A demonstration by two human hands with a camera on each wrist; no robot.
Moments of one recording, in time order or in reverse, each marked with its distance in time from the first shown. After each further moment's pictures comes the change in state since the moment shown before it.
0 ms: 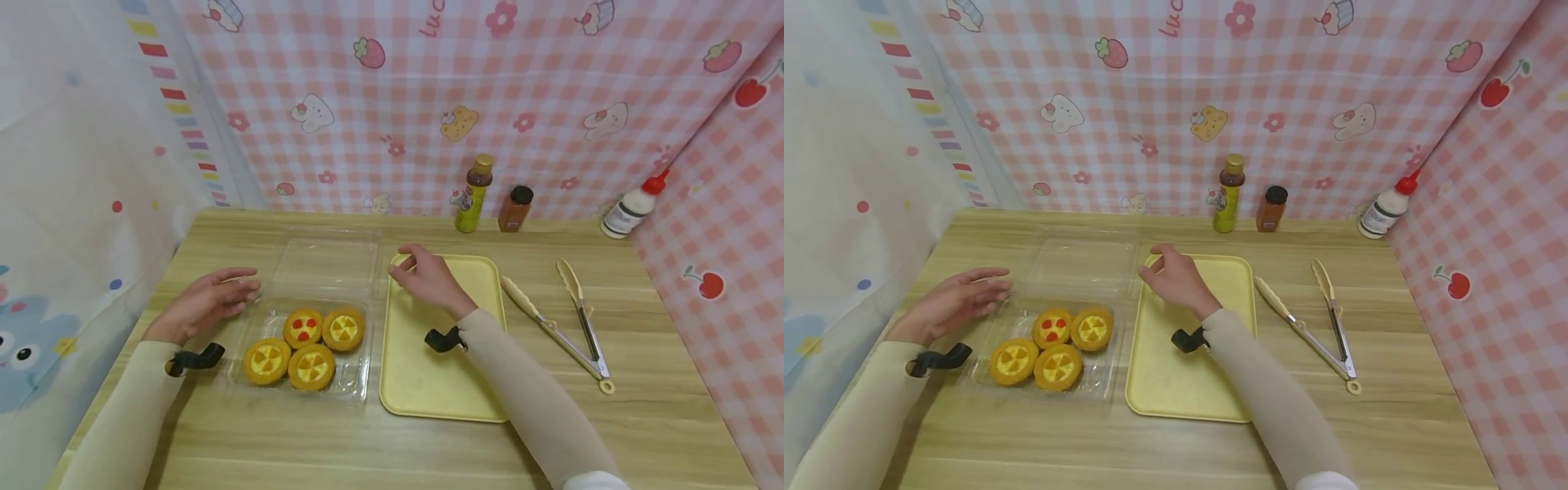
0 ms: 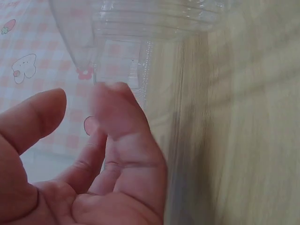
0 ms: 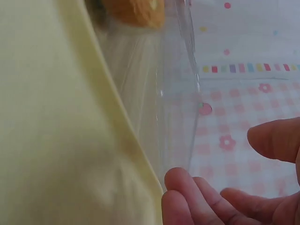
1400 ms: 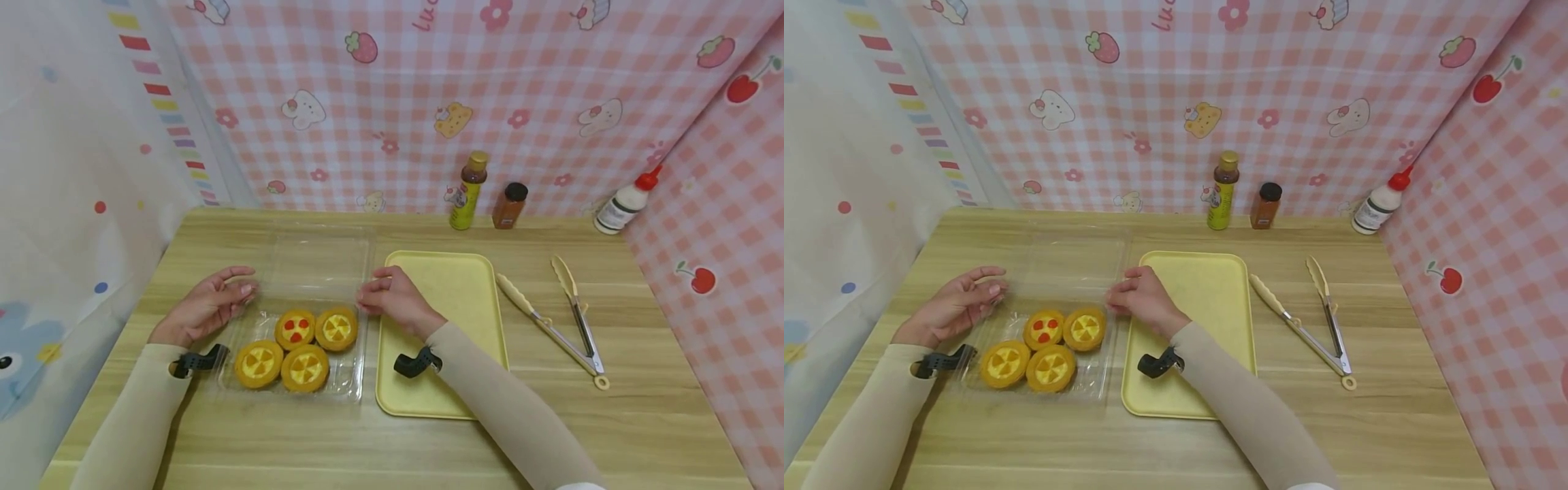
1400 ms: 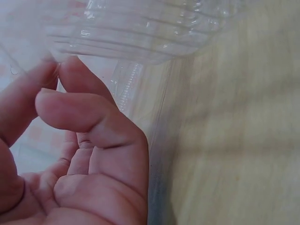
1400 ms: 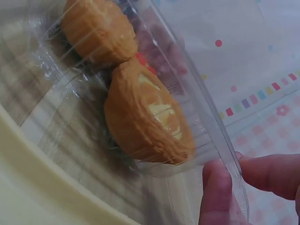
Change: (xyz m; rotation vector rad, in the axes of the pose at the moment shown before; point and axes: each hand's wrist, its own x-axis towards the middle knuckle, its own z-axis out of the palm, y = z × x) left_hand 0.018 -0.023 0.001 -0.231 -0.175 0.129; right_hand -0.007 -0.016 0.061 0.807 -0.080 0.273
